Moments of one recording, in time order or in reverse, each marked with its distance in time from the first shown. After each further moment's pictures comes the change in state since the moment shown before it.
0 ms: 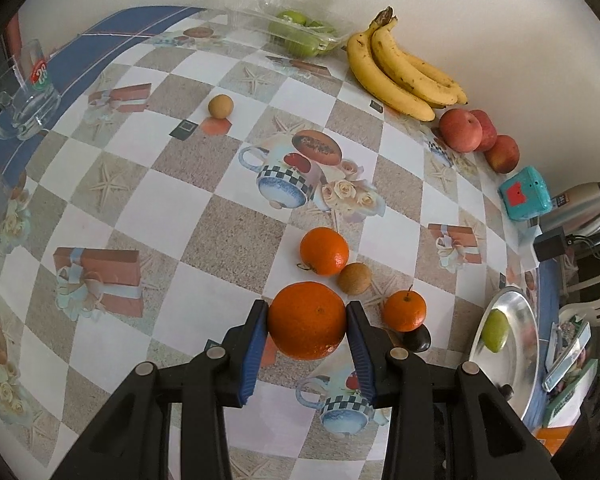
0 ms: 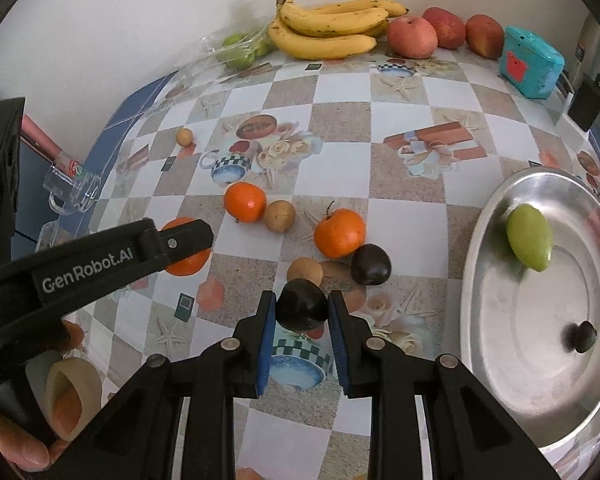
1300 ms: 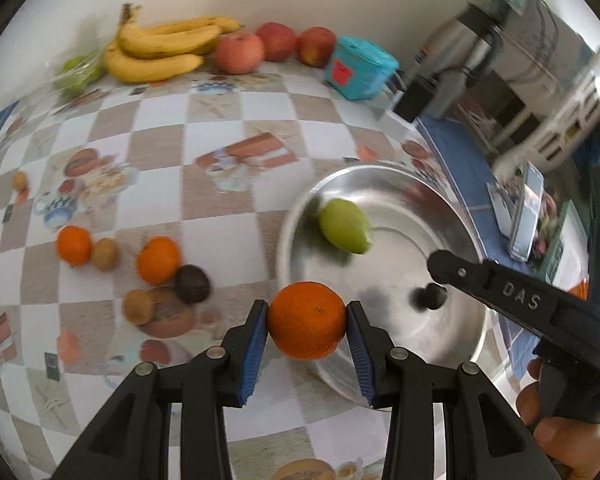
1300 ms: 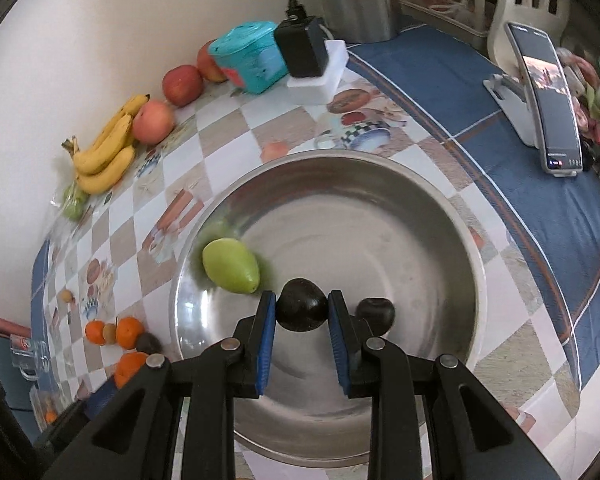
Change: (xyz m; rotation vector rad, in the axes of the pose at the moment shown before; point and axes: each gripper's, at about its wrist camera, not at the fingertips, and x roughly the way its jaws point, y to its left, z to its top) left arm 0.015 -0.169 -0.082 0.516 0.078 -0.165; right arm -0.071 -0.189 -0.032 0.559 -0.141 -0.188
